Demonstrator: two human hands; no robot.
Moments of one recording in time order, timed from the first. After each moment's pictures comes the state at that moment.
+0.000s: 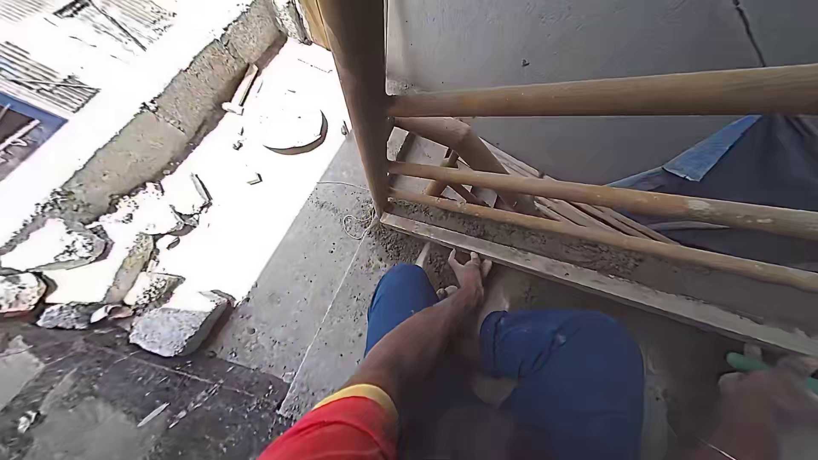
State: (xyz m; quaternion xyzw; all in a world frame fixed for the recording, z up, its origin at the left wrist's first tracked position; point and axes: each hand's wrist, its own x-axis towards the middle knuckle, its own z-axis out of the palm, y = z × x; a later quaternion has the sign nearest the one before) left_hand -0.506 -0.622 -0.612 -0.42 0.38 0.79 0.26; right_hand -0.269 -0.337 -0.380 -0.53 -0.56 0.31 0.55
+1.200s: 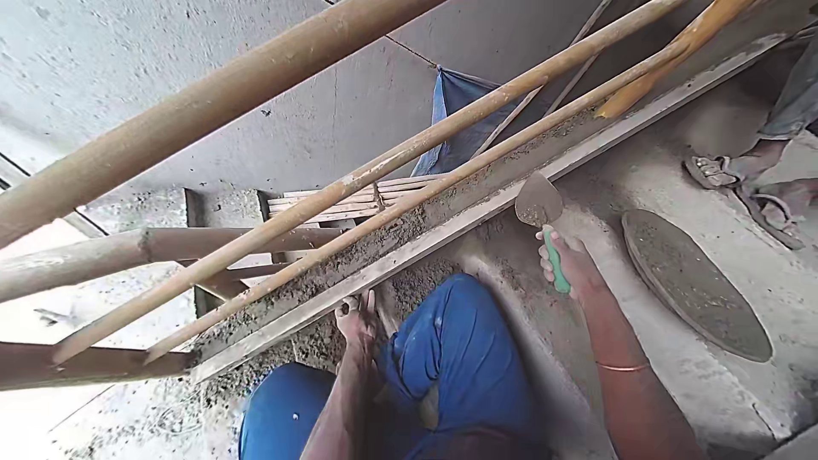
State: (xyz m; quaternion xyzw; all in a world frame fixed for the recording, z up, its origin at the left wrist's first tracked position) left_hand -0.469 -0.581 -0.608 -0.29 0.34 0.83 0.34; right_hand -0.174 -0.436 -0.277 -0.58 -0.61 0.44 0.30
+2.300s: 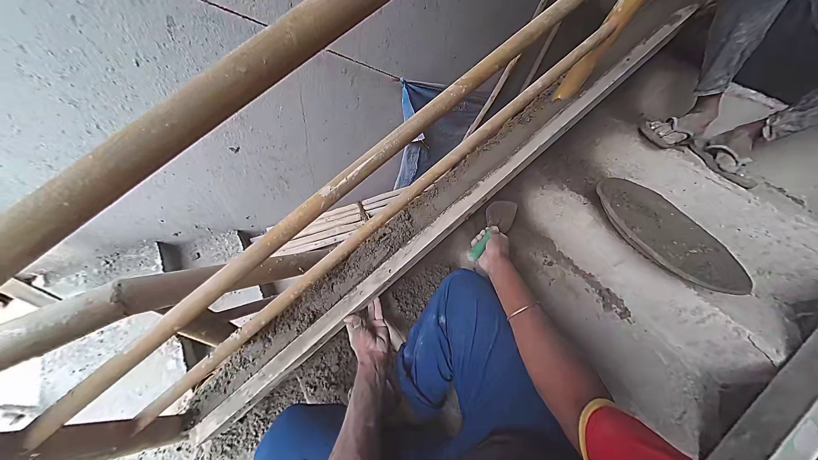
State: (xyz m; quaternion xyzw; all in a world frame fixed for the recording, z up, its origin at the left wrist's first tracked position) left_hand -0.463 -0.582 -0.608 -0.21 0.18 0.88 0.39; right_hand -0.273 -0.394 -0.415 -0.55 -0.21 0.53 0.61
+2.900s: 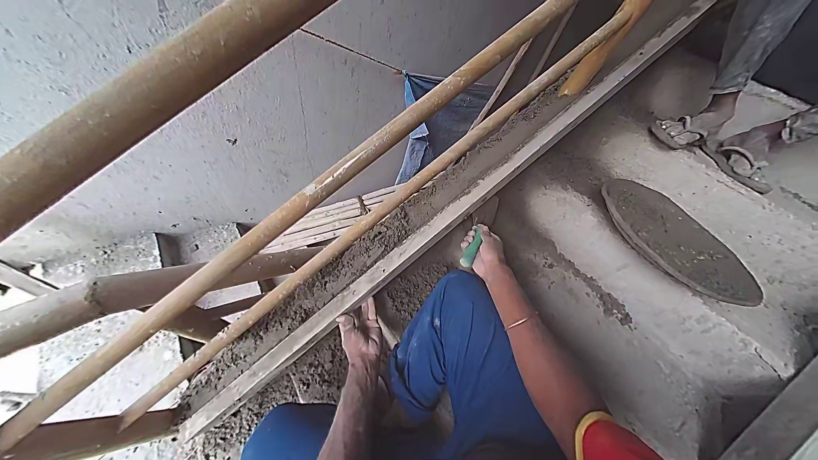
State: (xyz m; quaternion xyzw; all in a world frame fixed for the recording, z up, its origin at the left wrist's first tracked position) left_hand -0.462 -0.582 -0.609 -0.20 0.18 0.88 0.39; right_hand -0.275 -0.404 -0.415 -0.48 -0.24 0.62 0.58
